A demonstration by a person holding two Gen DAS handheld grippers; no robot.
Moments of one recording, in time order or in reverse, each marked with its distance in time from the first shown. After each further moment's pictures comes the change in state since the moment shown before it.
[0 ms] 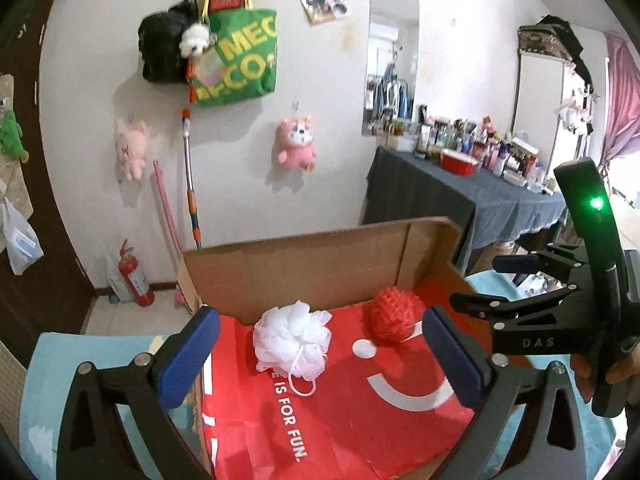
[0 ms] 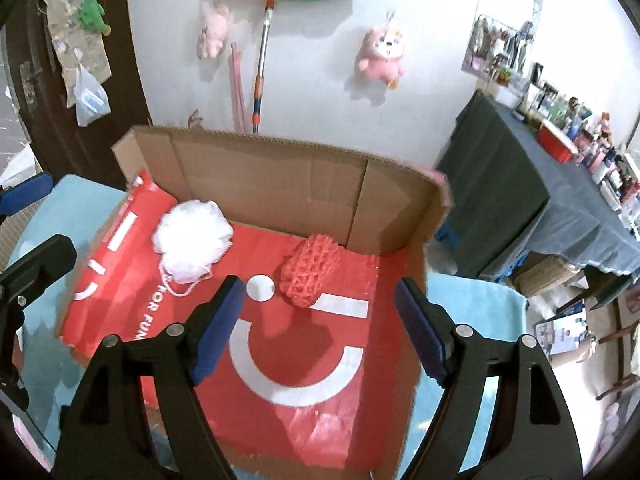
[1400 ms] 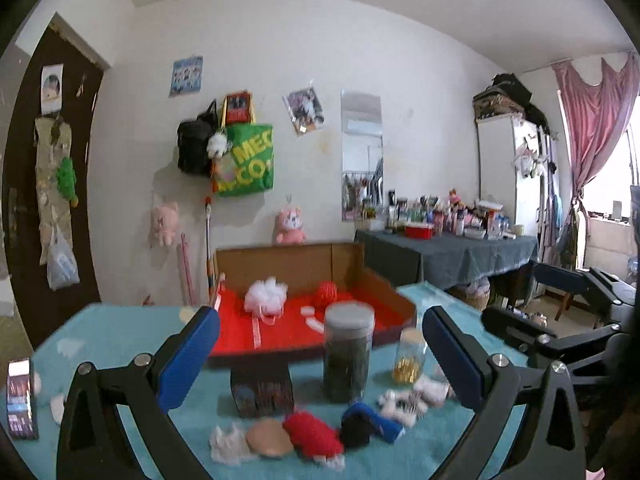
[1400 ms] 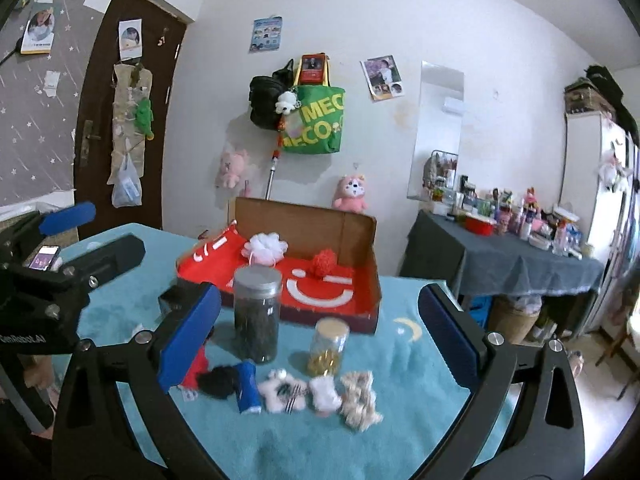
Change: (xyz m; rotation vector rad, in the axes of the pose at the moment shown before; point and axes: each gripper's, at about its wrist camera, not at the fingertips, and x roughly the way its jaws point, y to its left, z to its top) left arm -0.234 -0.102 -0.213 0.026 -0.385 0.042; right arm -0.243 0.072 -0.303 0.014 -0.610 -0.106
